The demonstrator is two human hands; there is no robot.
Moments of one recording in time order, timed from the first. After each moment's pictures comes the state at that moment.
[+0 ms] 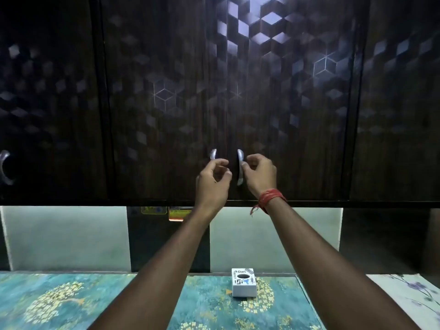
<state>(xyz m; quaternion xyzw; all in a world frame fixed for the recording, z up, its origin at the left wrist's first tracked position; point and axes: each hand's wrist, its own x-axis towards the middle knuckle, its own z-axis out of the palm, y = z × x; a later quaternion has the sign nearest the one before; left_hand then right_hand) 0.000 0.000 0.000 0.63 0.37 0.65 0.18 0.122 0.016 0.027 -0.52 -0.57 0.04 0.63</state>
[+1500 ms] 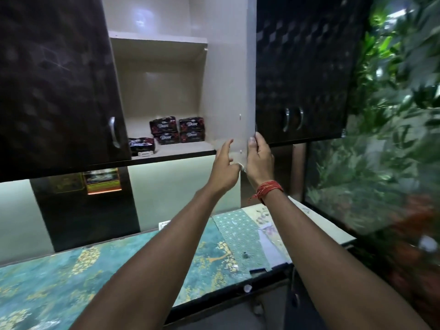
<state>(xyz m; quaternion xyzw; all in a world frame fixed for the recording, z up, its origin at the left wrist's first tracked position) 0.230 -0.210 -0.043 0.76 0.27 0.46 0.36 0.309 -0.263 -0.026 -0.58 -0.44 0.03 0.68</state>
